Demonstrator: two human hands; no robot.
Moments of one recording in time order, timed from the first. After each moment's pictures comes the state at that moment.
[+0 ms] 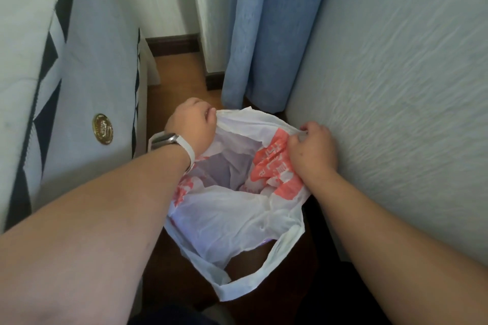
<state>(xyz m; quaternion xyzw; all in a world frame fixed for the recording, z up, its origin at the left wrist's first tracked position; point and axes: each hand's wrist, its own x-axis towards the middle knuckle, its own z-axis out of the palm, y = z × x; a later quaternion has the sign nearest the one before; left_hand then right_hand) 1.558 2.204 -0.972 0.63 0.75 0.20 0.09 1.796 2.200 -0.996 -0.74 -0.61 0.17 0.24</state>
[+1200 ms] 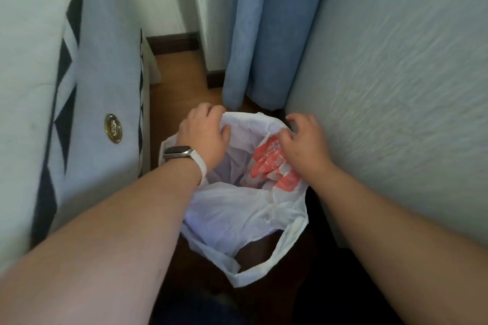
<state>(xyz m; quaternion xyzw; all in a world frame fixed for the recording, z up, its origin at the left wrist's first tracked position) 1.578 2.173 -0.960 0.69 0.70 0.16 0.06 1.787 2.194 -0.978 -0.66 -0.67 0.22 0.26</state>
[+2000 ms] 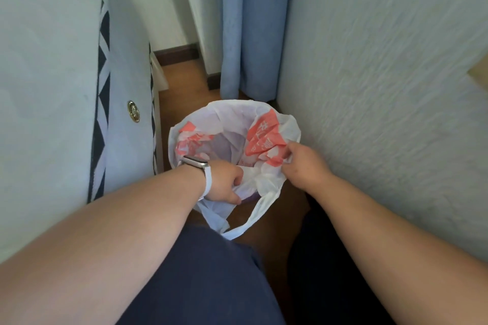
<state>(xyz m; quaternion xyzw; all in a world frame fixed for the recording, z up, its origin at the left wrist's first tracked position) 1.615 2.064 -0.930 0.78 0.52 -0.24 0.24 1.827 2.088 -0.964 -0.65 -0.68 0.32 0.08</state>
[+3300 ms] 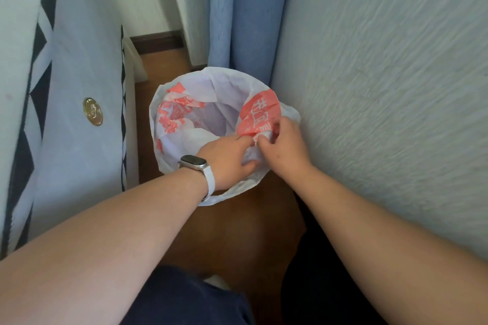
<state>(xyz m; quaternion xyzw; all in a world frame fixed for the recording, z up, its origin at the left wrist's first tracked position) 1.643 2.115 -0.960 0.80 0.58 0.04 0.18 1.795 2.148 -0.997 -0.67 -0.62 0.30 0.29</state>
